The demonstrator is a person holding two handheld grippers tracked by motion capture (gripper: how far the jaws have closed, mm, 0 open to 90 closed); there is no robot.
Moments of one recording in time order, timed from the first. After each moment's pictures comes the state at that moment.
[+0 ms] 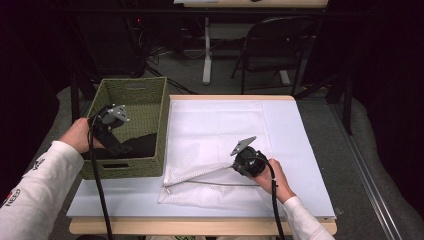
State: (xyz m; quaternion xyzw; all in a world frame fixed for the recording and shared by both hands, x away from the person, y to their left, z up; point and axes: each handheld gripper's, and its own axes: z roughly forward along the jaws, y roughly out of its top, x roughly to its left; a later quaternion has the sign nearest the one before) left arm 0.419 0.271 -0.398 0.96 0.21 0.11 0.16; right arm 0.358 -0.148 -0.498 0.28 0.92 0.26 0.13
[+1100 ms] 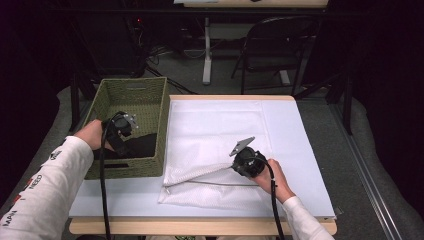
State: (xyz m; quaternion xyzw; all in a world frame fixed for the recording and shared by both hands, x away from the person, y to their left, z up) left arm 0.458 0.269 -0.453 0.98 0.18 0.04 0.09; right arm 0.357 -0.145 -0.499 0.28 0.92 0.26 0.13
